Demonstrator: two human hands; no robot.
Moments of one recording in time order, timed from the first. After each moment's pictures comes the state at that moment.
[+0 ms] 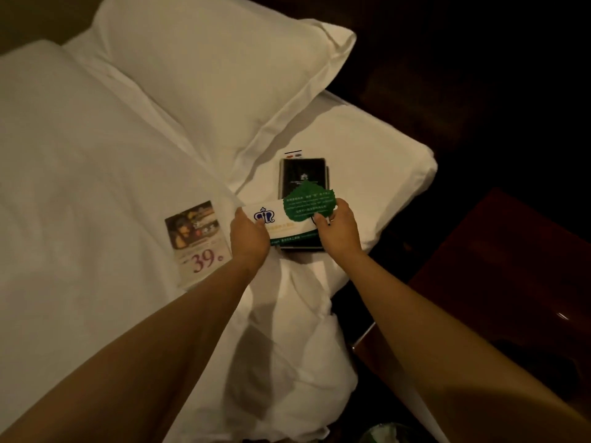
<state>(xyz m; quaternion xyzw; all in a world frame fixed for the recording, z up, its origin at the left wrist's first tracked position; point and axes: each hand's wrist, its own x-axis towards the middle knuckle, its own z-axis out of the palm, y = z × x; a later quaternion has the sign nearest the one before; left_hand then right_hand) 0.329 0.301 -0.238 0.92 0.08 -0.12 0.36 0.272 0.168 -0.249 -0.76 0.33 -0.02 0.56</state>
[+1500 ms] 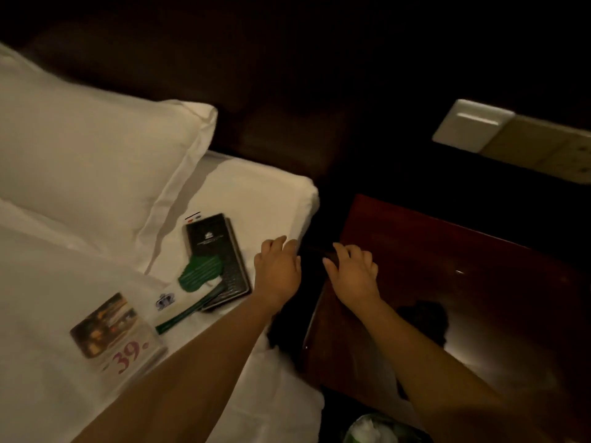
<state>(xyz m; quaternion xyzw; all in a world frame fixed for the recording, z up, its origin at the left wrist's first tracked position) 0.247 0.160 -0.200 0.88 -0.44 -0.17 0.10 0.126 0.069 -0.216 -0.85 0.46 0.04 0.24</state>
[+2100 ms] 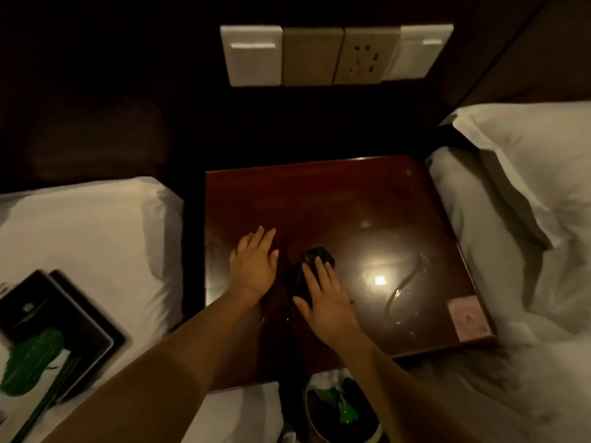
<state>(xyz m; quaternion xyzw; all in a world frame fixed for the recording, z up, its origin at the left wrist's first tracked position) 0.107 0.056 -0.267 0.75 -0.61 -0.26 0.05 -0.060 0.091 -0.292 -0.78 0.57 0.05 0.26</state>
